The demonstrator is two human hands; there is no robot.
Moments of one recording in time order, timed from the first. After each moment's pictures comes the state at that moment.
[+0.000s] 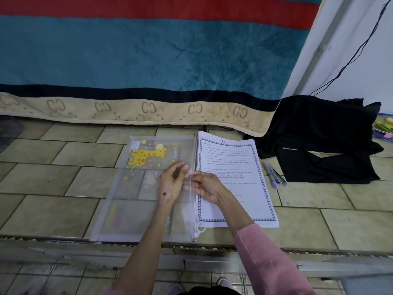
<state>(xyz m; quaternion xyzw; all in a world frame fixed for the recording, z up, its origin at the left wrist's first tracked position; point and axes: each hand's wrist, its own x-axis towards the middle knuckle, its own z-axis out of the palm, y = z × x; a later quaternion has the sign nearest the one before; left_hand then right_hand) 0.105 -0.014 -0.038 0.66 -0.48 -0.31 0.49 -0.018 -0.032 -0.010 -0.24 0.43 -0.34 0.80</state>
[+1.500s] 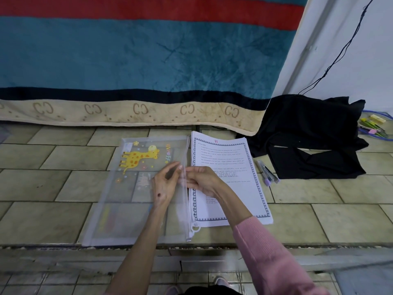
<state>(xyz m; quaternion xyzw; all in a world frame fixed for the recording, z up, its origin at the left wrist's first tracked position) 0.102 -0.013 -0.037 0.66 -0.46 -0.32 0.51 -0.022 -0.035 0.011 -0.38 0.48 -0.28 0.74</state>
